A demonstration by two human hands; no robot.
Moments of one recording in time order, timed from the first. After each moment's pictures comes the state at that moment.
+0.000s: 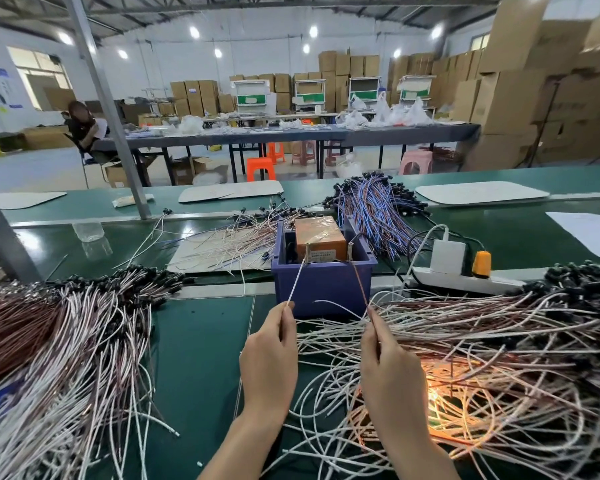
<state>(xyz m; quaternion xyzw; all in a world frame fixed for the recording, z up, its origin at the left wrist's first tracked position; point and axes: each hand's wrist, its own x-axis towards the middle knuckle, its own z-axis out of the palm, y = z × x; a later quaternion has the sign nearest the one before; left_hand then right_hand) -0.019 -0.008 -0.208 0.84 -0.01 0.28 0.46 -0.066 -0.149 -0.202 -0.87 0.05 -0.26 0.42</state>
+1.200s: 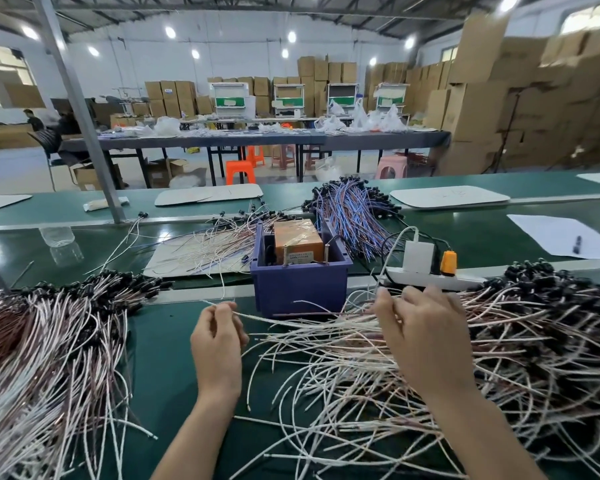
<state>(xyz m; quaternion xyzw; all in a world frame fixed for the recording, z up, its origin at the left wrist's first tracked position) -0.009 0.021 -0.197 0.66 0.10 0.23 0.71 -0.065 -0.216 -0.153 -0.89 -0.01 -0.45 0.11</state>
